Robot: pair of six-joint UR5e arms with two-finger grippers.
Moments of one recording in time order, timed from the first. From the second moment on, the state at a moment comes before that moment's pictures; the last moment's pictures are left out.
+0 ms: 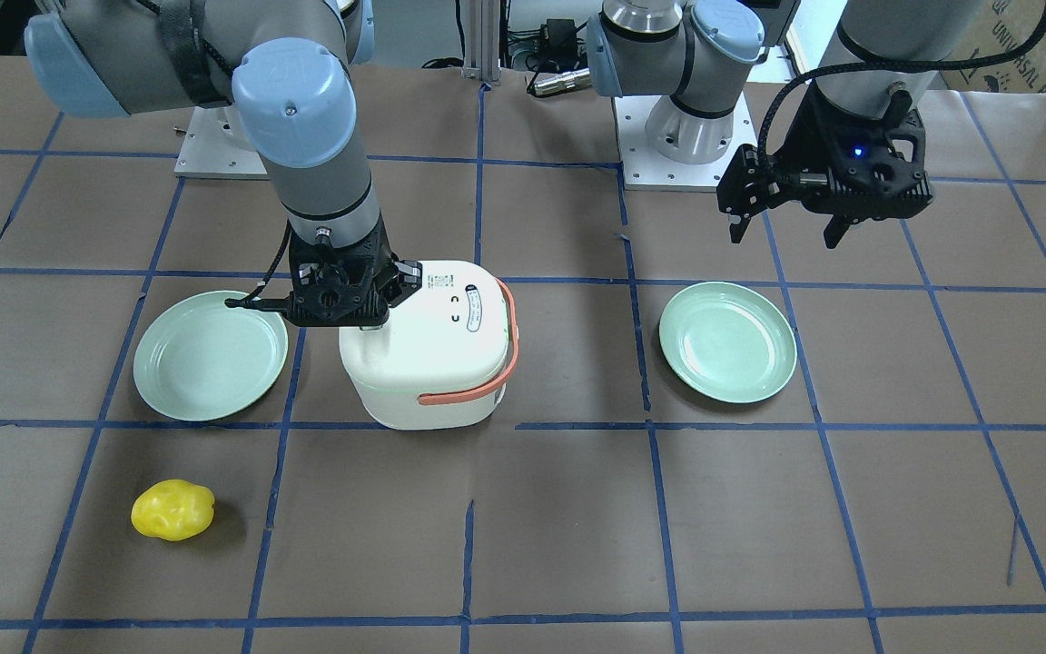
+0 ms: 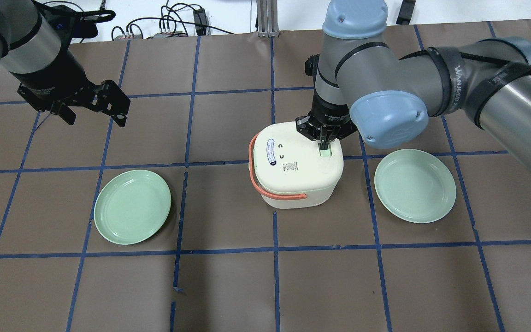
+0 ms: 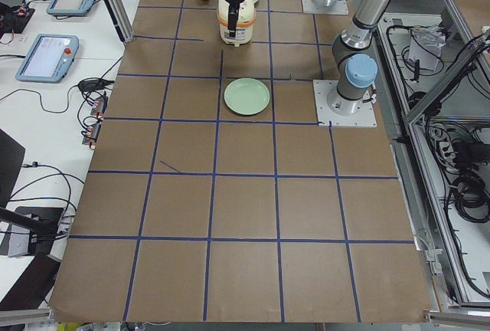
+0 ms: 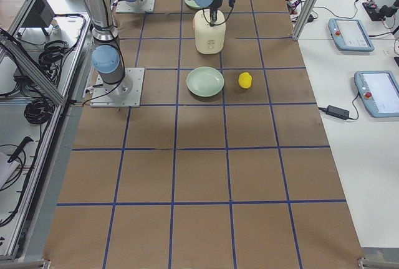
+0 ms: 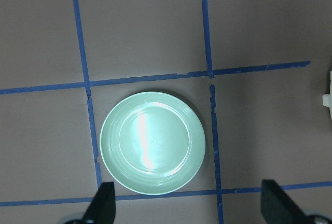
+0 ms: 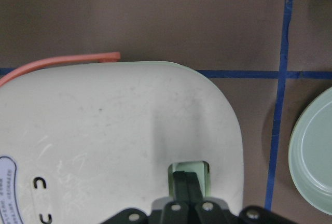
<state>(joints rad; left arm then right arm) -1.48 -1.51 -1.65 -1.52 1.61 0.17 1.80 -1.39 1.70 -1.86 -1.54 0.20</state>
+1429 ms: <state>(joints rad) -1.48 -1.51 -1.65 -1.52 1.61 0.17 1.76 -1.42 1.55 -1.71 -1.54 0.21</state>
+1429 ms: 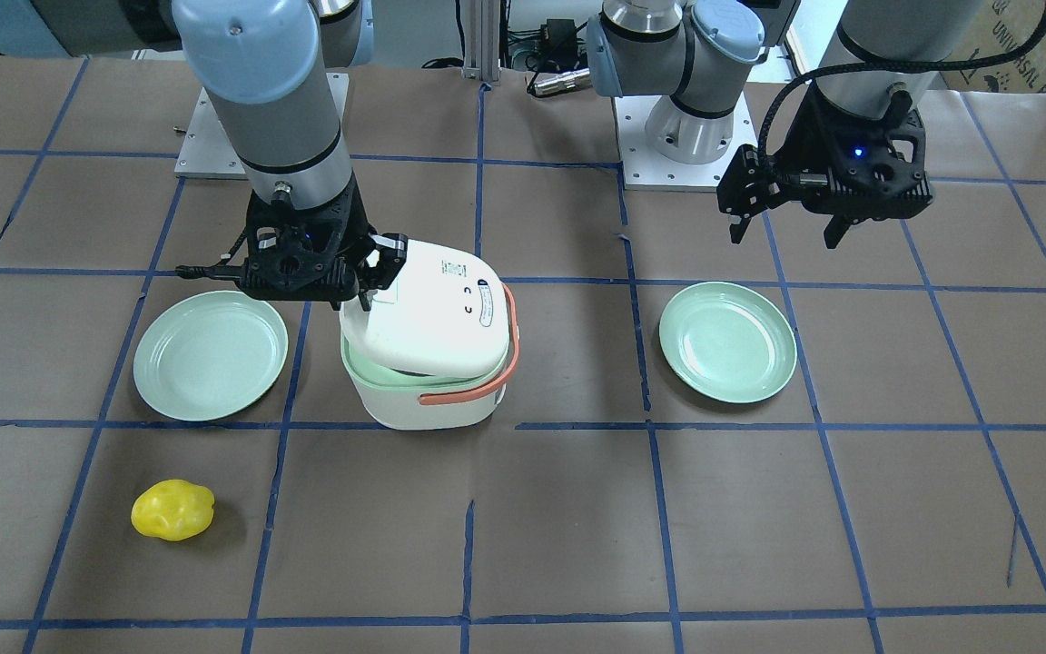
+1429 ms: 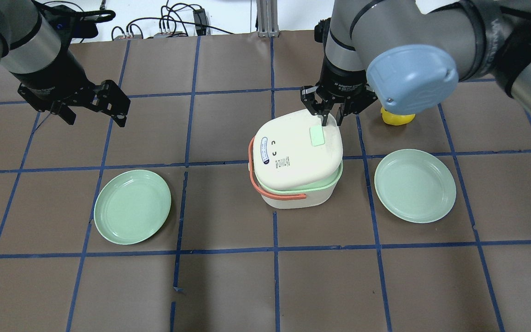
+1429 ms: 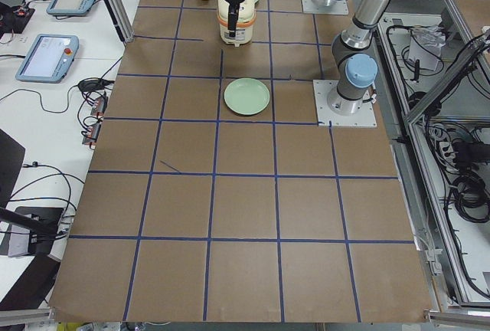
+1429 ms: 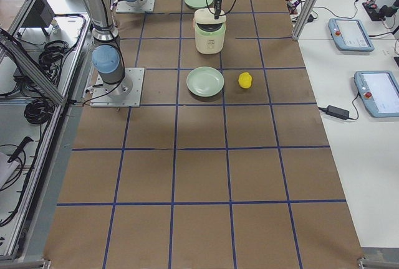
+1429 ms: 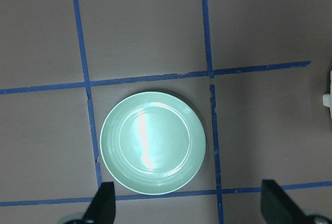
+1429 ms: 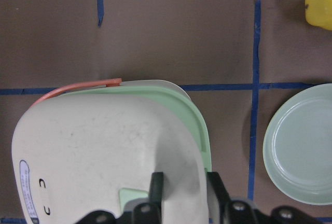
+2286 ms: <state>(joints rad) -1.48 -1.51 -1.65 -1.52 1.61 0.17 1.58 -1.50 1.38 -1.45 -1.56 -0.01</state>
